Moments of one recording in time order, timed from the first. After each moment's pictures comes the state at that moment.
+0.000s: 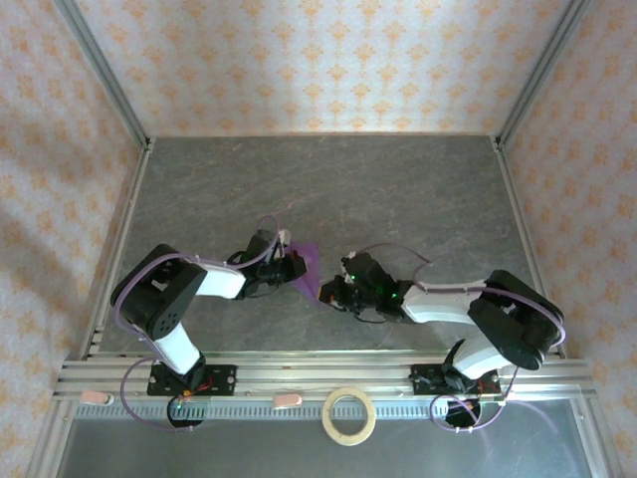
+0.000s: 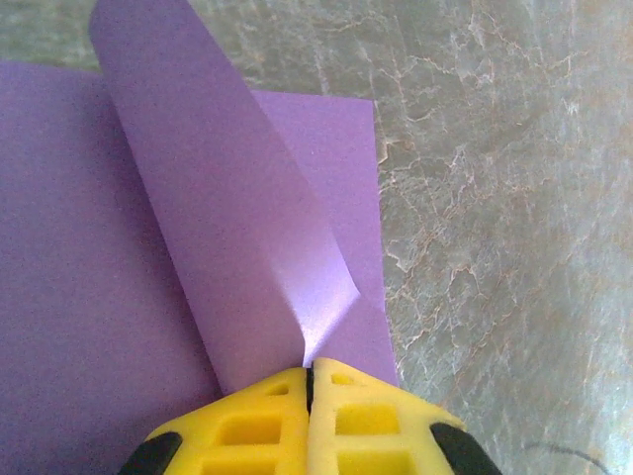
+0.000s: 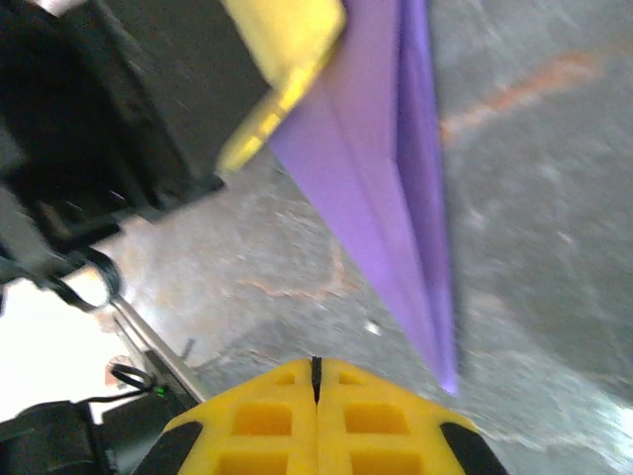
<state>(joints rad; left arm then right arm) -0.50 1.67 0.54 0.39 0.30 -0.86 0.88 1.47 0.53 0.26 -0.31 1.18</state>
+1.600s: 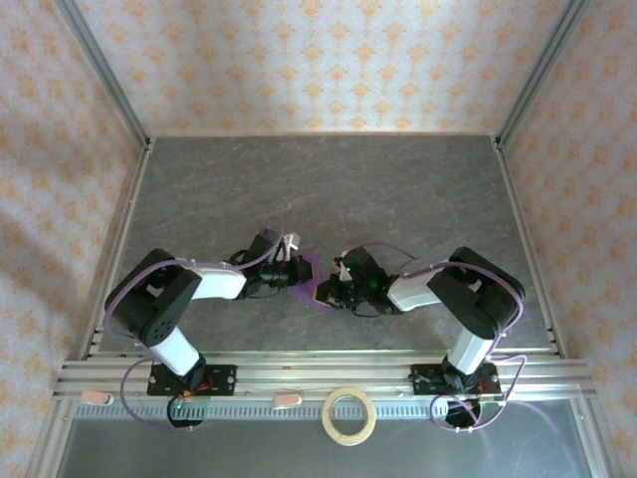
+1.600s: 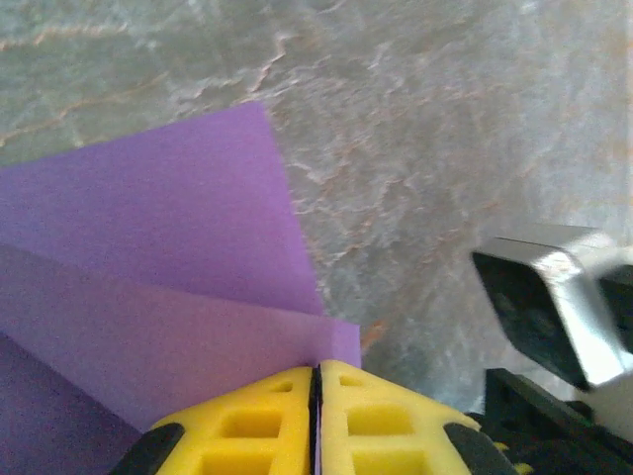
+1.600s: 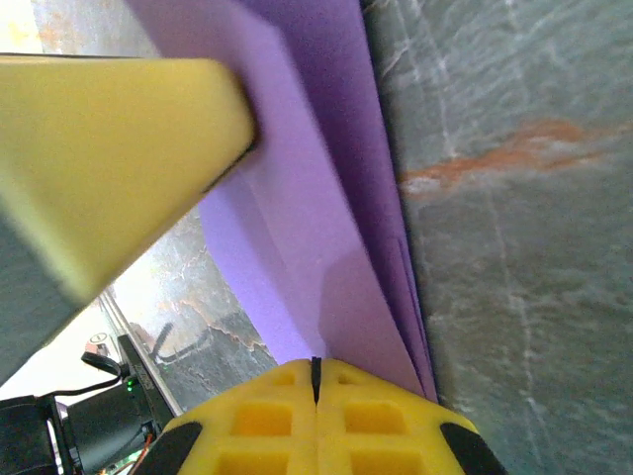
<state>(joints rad) -0.54 1.65 0.59 0.28 0.41 -0.77 0.80 1.71 0.55 0.42 -0.48 1.09</state>
